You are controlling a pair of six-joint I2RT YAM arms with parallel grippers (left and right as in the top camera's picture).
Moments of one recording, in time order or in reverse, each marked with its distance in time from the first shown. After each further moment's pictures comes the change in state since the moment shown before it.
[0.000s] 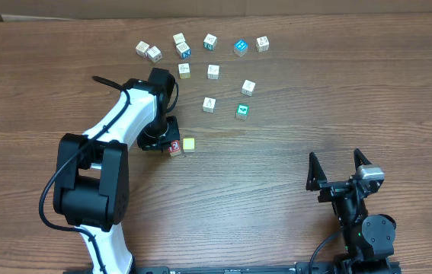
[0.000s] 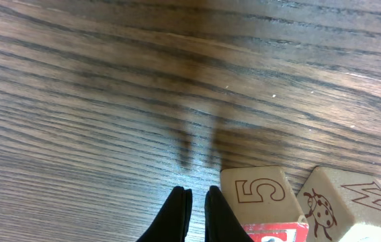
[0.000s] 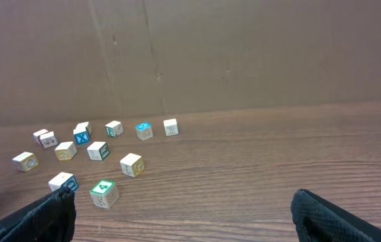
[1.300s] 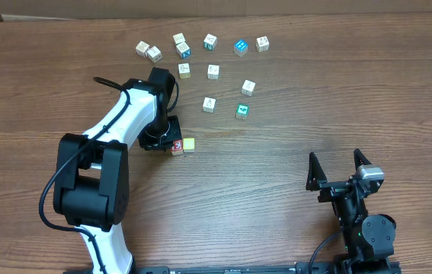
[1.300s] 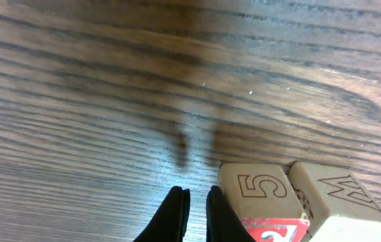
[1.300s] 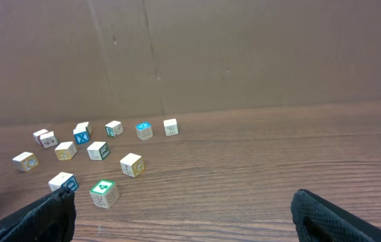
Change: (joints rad) left arm 0.000 0.000 0.000 0.011 0.046 0.000; right arm 0.000 0.000 0.000 0.000 0.000 0.000
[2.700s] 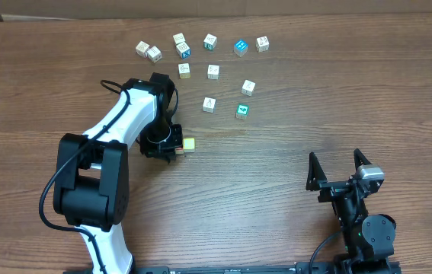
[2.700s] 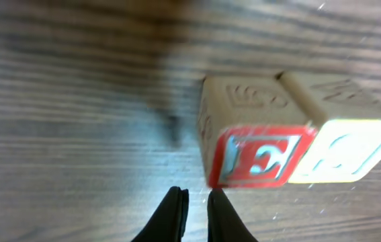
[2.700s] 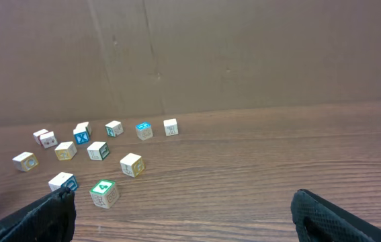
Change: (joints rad) left arm 0.000 0.000 0.000 -0.122 0.126 0.112; right arm 0.000 0.000 0.000 0.000 0.000 0.000
